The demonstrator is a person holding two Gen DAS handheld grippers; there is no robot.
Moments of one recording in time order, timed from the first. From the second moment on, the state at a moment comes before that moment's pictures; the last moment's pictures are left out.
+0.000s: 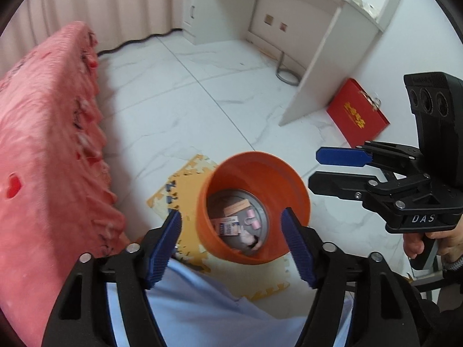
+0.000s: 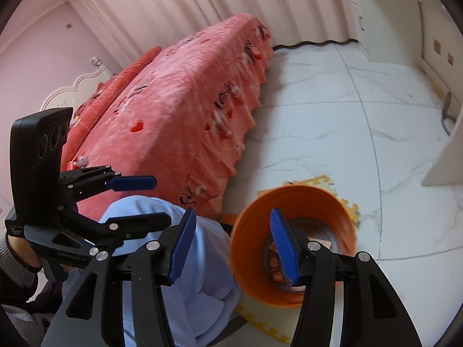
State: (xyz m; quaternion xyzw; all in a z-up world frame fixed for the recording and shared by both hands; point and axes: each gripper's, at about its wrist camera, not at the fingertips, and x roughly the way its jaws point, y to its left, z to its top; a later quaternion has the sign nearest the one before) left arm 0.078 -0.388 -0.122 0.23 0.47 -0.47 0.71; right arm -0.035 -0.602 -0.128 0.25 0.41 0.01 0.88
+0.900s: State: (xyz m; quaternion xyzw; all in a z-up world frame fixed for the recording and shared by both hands) left arm 0.093 -0.121 -0.049 0.07 0.44 -0.23 0.87; right arm 0.055 -0.417 -0.051 0.13 0.41 0.16 0.89
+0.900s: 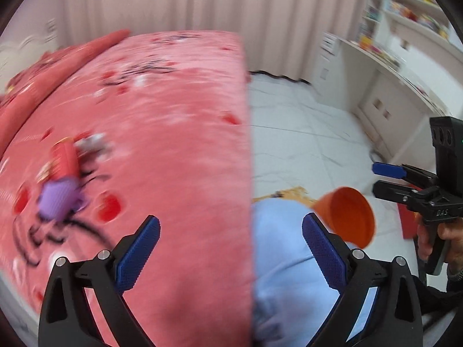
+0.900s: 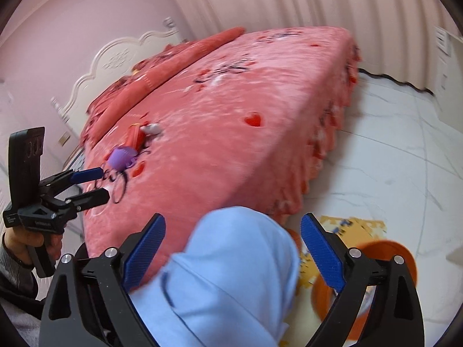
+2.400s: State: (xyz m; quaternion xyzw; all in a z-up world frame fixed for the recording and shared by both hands) left arm 0.311 0.136 -0.120 0.03 0.52 -0.12 0.85; right arm 0.362 -0.112 -0.101 -0.06 0.42 0.34 0.84
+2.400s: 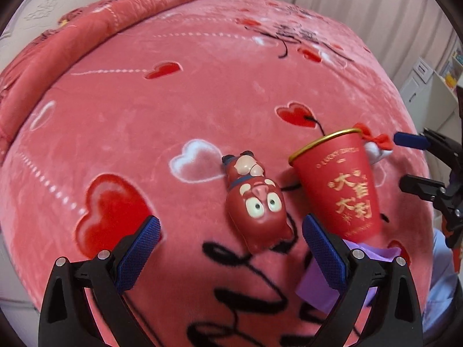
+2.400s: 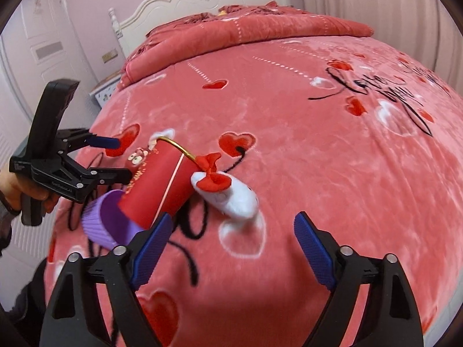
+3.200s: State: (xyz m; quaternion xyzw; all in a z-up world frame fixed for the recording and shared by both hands) left arm 0.325 0.151 -0.126 0.03 0.52 -0.17 0.84; right arm 0.377 -0.095 -0.116 -0.09 0.41 0.37 0.83
